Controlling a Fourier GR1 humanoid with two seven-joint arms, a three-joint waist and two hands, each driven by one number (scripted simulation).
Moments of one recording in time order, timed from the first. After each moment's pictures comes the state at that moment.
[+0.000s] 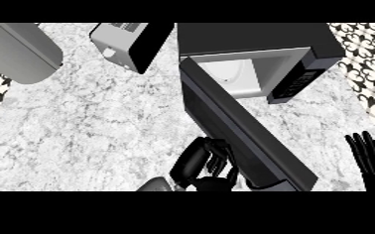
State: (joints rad) left arm -0.35 0.00 -0.85 -1.11 0.05 0.35 -0.34; right arm 0.28 -0.33 -0.17 -1.46 -0.16 0.40 -0.77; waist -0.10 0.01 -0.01
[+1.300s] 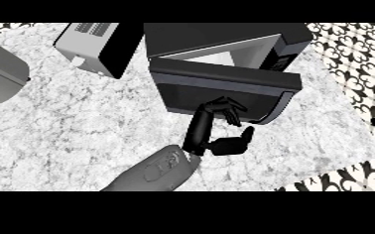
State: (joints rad) left arm -0.67 0.00 -0.93 -1.01 0.57 0.74 -0.43; right arm 0.27 -0.53 -0.18 -1.81 -0.39 0.51 -0.56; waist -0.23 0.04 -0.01
